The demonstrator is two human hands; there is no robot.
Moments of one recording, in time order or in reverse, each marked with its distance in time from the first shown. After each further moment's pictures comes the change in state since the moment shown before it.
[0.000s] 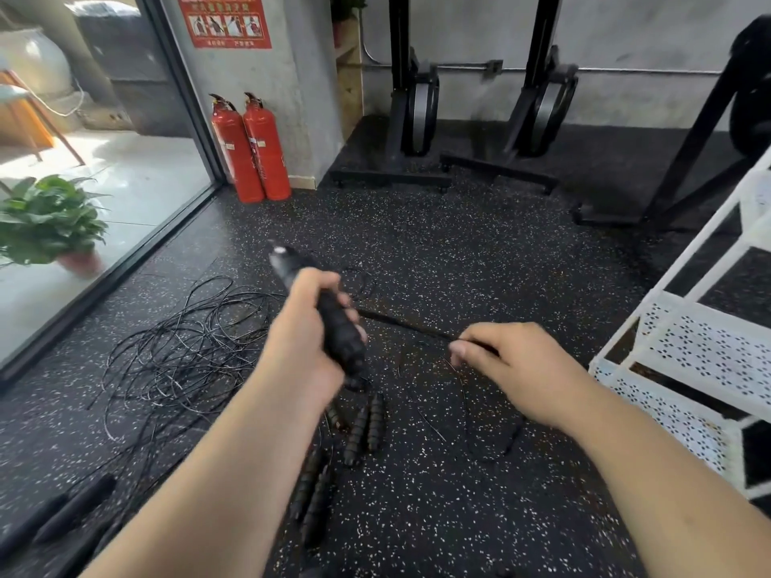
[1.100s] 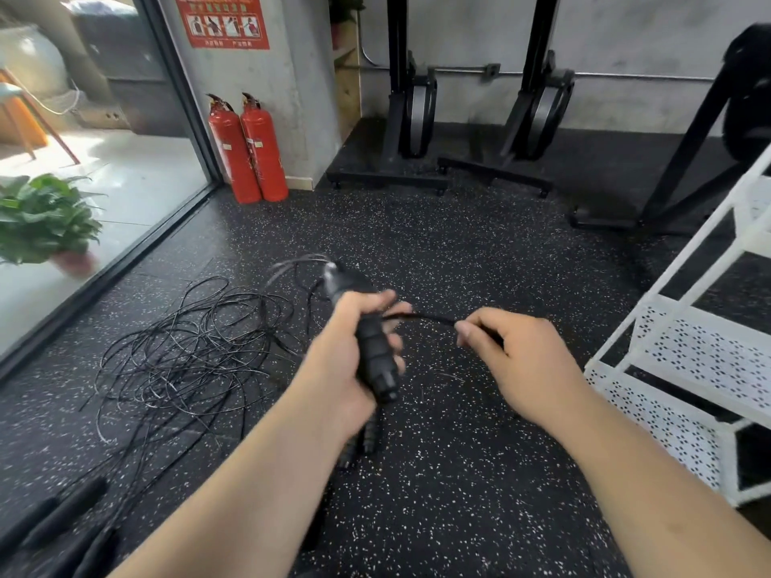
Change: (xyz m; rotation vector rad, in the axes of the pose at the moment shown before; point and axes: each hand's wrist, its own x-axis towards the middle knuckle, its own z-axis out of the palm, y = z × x) left_hand -0.010 -0.037 0.011 0.095 -0.204 -0.092; right_hand 0.004 0.002 0.008 0.055 0.244 0.008
